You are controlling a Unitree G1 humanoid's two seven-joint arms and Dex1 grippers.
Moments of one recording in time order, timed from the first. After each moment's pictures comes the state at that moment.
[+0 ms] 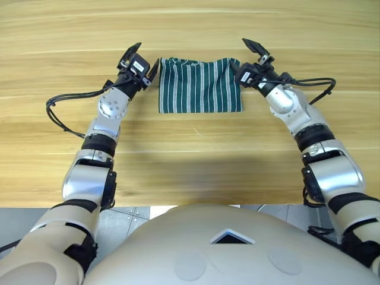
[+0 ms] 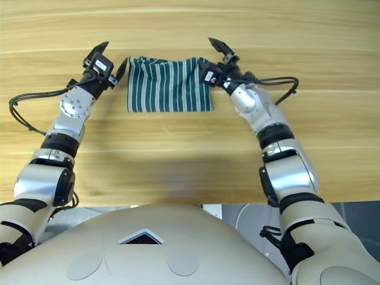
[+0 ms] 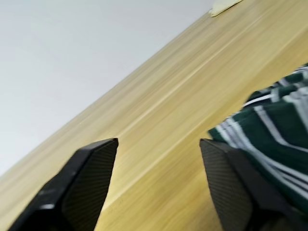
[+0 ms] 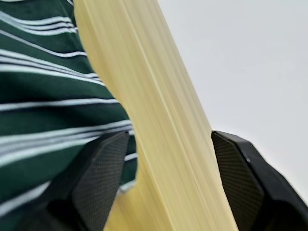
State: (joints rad) left arm -0.48 0.34 -0.14 0.97 0.21 -0.57 -0.19; right arm -0.56 -0.36 0.36 0.93 -0.57 -0.62 -0.03
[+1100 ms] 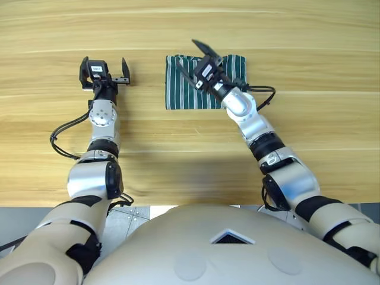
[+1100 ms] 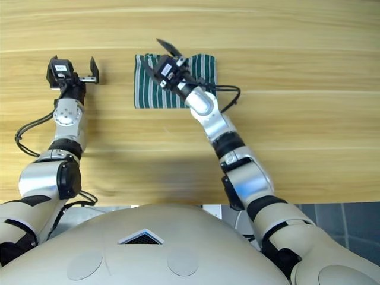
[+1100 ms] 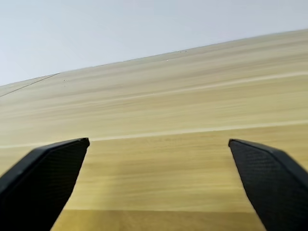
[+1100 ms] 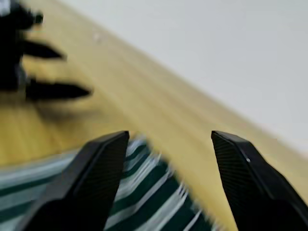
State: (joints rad) left arm -0.49 0.27 0.16 1.20 0.00 -0.61 -0.01; right arm -0.49 -0.03 0.34 0.82 -0.18 -0.47 0.22
